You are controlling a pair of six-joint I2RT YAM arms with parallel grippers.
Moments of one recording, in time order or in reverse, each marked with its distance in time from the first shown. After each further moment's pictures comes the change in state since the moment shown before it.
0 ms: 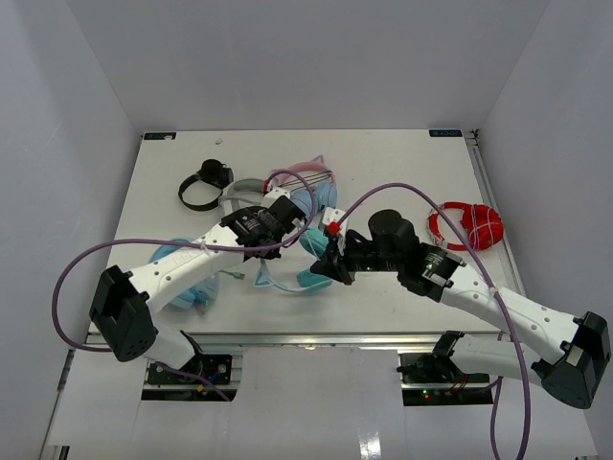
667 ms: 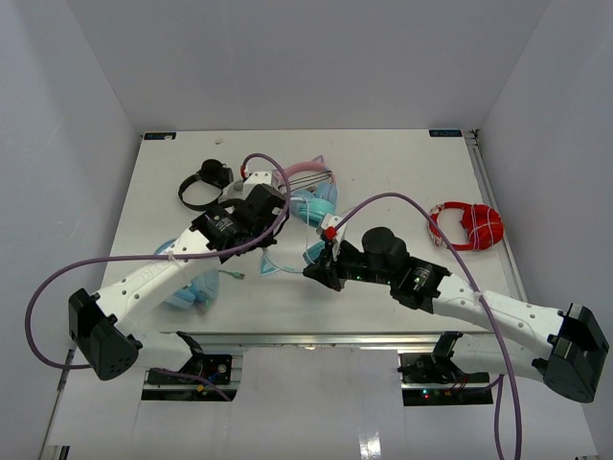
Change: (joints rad) left arm 0.037 -0.134 0.045 0.033 0.047 -0.081; right arm 0.081 0.013 -0.162 0.267 0.170 0.159
